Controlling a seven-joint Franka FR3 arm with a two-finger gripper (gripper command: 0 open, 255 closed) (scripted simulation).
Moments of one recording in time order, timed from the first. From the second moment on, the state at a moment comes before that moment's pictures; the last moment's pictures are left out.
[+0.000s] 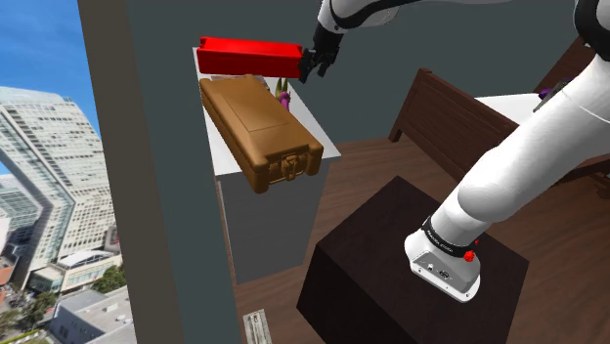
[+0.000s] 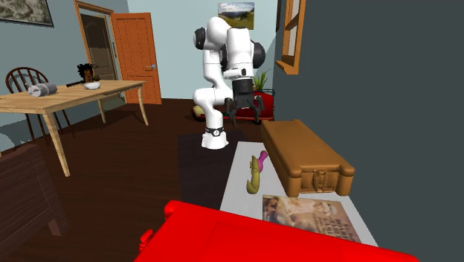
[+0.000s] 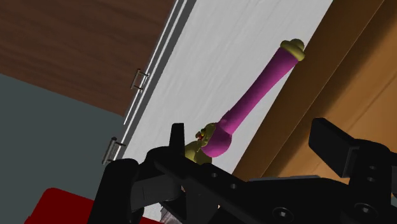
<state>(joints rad) -0.02 -0.15 0.05 -2.13 0.04 2.24 -0.09</state>
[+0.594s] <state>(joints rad) -0.02 0.21 0.05 -1.88 0.04 2.33 -0.05</state>
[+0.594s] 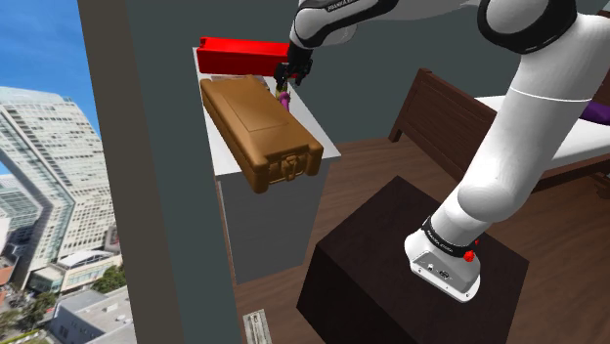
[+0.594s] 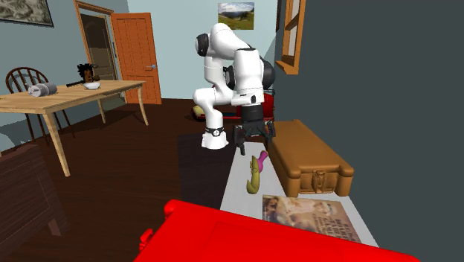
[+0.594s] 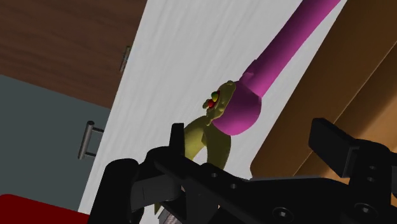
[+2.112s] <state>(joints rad) -0.02 0.32 0.05 -1.85 0.04 2.42 -0.05</state>
